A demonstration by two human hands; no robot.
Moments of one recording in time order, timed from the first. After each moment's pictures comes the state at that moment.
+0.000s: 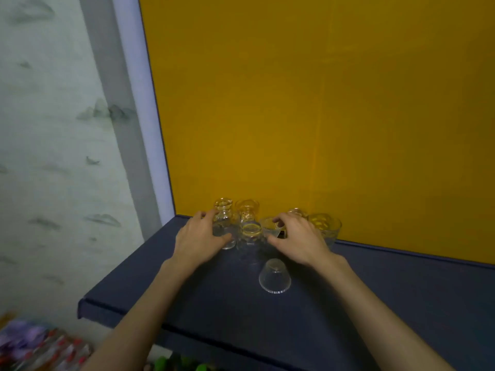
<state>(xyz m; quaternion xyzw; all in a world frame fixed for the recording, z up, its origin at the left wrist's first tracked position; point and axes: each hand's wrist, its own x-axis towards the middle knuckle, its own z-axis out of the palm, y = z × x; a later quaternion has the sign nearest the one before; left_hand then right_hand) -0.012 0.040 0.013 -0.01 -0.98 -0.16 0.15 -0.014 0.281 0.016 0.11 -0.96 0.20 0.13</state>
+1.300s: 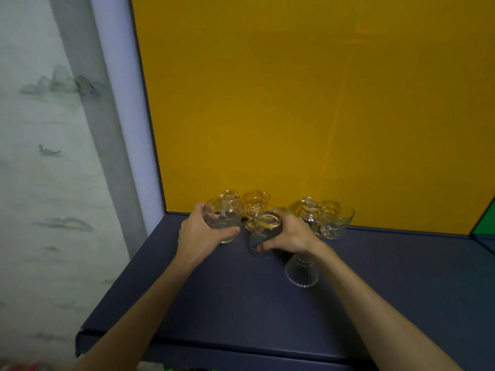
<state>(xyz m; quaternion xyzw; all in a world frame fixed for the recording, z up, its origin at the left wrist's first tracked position) -0.069 -0.023 -0.023 -0.05 -0.85 -0.51 0.11 -0.051 0.214 -0.007 -0.02 -0.95 0.31 0.01</state>
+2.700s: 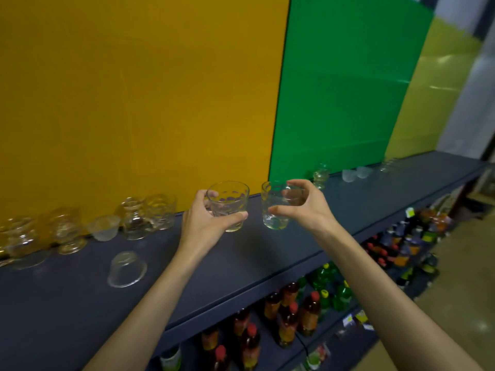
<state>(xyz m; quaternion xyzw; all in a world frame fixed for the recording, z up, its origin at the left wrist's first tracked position) 0.091 0.283 0.026 -0.30 -0.72 -0.62 -0.04 0.242 0.454 0.059 -0.25 -0.75 0.51 0.33</state>
